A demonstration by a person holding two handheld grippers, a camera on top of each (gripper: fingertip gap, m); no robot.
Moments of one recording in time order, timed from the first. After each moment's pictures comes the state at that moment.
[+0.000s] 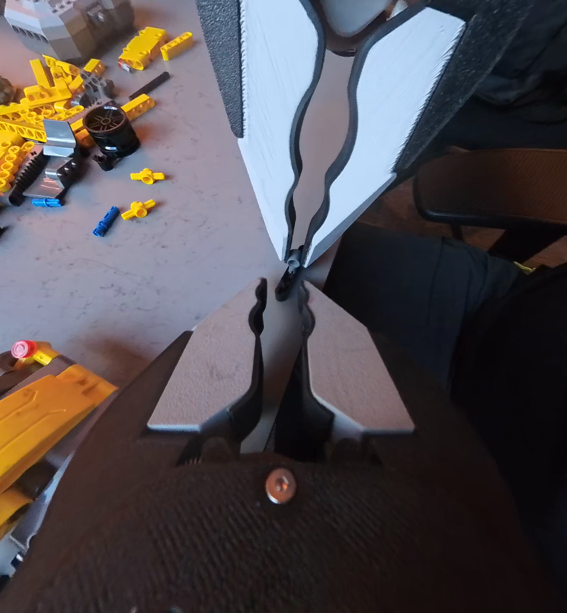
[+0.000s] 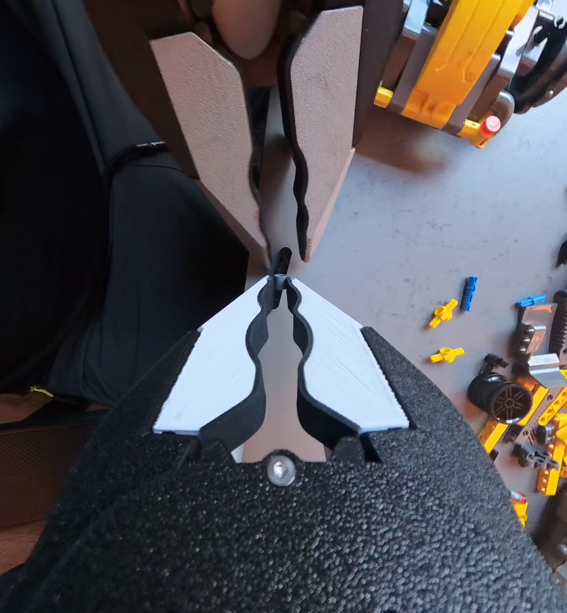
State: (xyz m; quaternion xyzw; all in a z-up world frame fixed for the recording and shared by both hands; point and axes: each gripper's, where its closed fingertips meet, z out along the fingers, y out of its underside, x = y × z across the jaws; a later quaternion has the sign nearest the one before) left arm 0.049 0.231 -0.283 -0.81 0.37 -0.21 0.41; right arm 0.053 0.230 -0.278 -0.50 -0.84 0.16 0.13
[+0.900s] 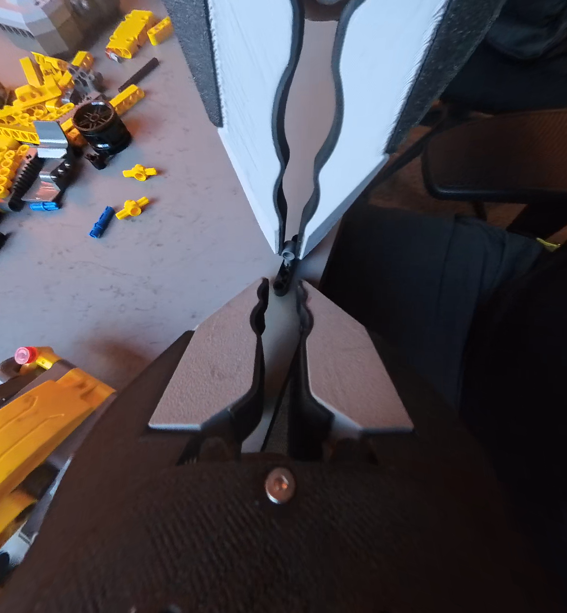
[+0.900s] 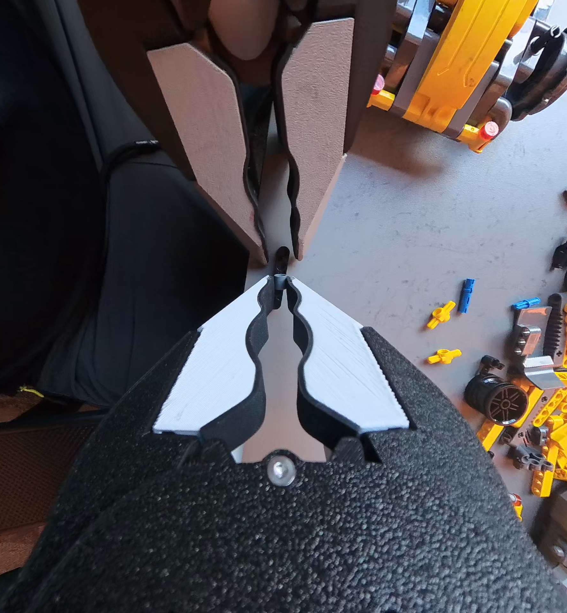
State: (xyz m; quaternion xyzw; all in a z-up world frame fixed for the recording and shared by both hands) left arm 0.050 0.228 -0.289 -0.81 0.40 -0.17 0.40; right arm 0.054 0.229 -0.278 -0.49 -0.84 0.16 0.14
